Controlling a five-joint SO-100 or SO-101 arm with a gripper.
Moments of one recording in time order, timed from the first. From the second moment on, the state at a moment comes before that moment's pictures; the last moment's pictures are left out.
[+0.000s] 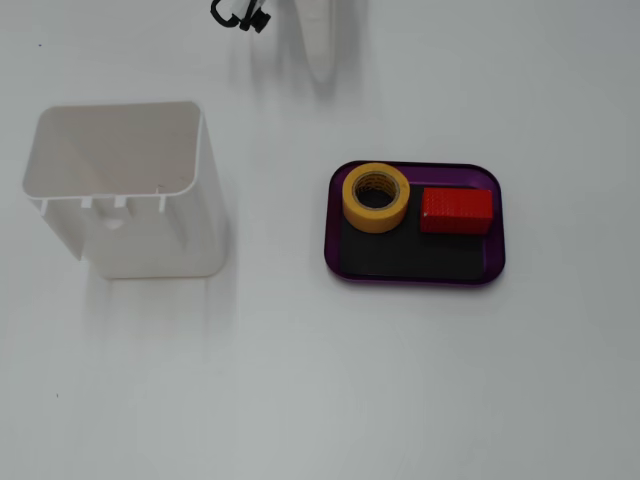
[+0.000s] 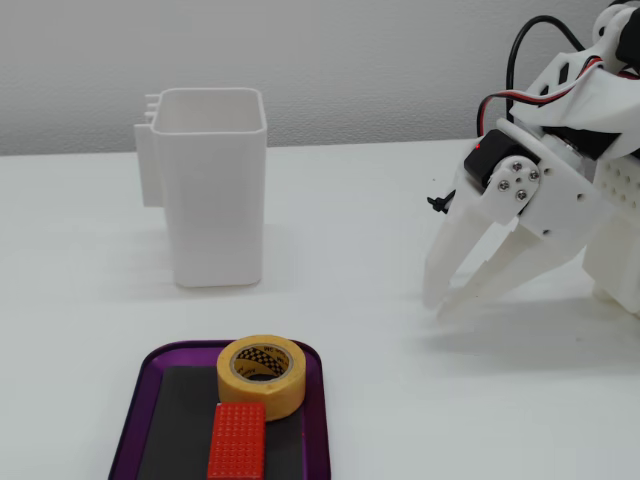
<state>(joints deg) 2.5 192.2 174.9 65.0 0.5</state>
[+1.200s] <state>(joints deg) 3.1 164.2 146.6 68.1 -20.7</state>
